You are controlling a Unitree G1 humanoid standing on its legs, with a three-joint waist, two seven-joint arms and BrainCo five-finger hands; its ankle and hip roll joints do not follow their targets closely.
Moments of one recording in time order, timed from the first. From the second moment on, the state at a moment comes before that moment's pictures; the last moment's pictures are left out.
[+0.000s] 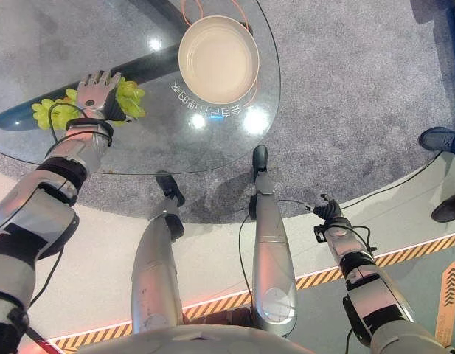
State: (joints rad) left arm -1.13 0.66 -0.80 1.19 0.50 0.04 0.37; right arm -0.45 -0.46 0.34 1.06 0.21 0.02 -0.21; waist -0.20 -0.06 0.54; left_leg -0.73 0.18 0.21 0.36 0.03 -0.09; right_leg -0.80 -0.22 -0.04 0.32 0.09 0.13
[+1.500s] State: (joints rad) left arm -1.07 0.69 -0.66 1.22 0.35 0.07 0.63; right arm -0.48 -0.57 0.34 0.89 0.25 -0.06 -0.30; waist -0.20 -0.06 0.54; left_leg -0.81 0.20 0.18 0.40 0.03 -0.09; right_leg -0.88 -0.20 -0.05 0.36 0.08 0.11
